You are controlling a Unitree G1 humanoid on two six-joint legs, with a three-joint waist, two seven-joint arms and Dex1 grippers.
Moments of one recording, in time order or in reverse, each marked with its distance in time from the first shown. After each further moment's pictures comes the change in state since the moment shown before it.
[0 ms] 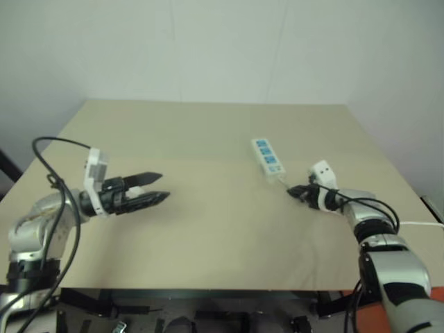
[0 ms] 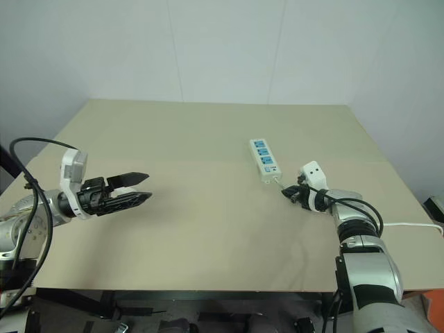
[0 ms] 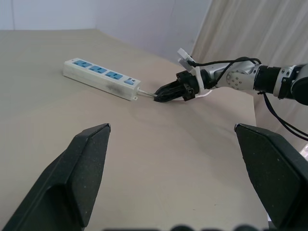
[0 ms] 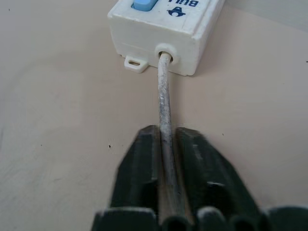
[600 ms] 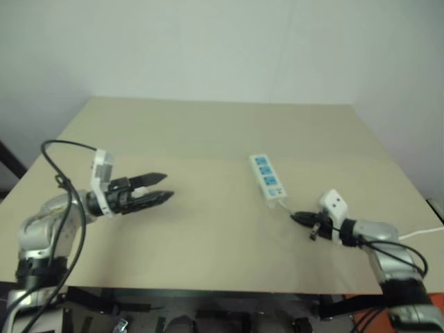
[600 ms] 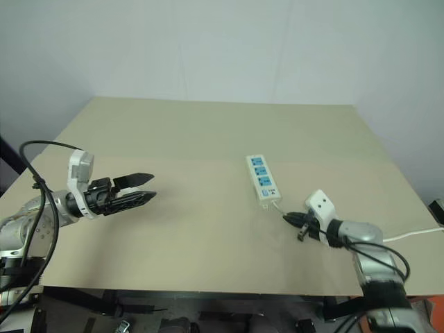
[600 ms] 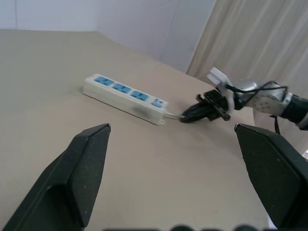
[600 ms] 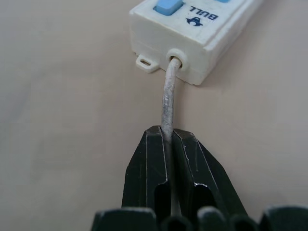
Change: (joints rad) left arm -0.020 -0.031 -0.030 0.037 0.000 -0.005 -0.002; right arm 0.648 -0.085 -0.061 -0.948 0.119 0.169 0.055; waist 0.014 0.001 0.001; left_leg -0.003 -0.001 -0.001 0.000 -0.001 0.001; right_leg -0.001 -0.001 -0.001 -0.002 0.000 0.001
